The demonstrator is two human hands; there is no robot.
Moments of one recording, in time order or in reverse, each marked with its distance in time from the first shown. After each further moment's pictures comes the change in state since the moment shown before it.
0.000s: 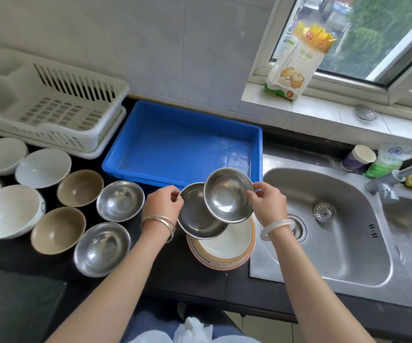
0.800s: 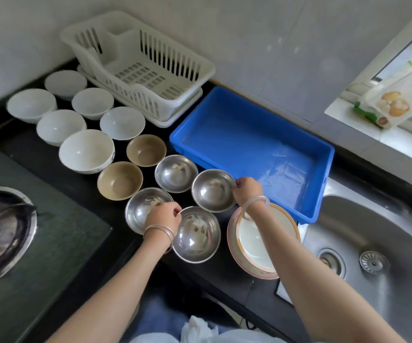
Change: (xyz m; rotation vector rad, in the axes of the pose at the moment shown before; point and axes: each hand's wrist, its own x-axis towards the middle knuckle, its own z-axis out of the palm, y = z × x) left_hand -0.043 -0.112 -0.015 0.054 -0.001 -0.347; right_hand 0.018 -0.058 0.146 -0.457 -0.461 -0.145
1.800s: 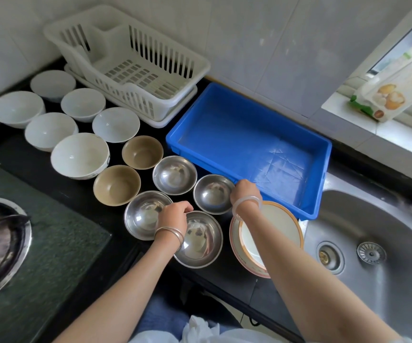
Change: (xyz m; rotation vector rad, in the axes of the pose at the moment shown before) left_hand 0.015 0.004 0.018 -0.039 -0.018 0.100; right_hand 0.007 -0.003 0.019 -0.237 0.065 0.106
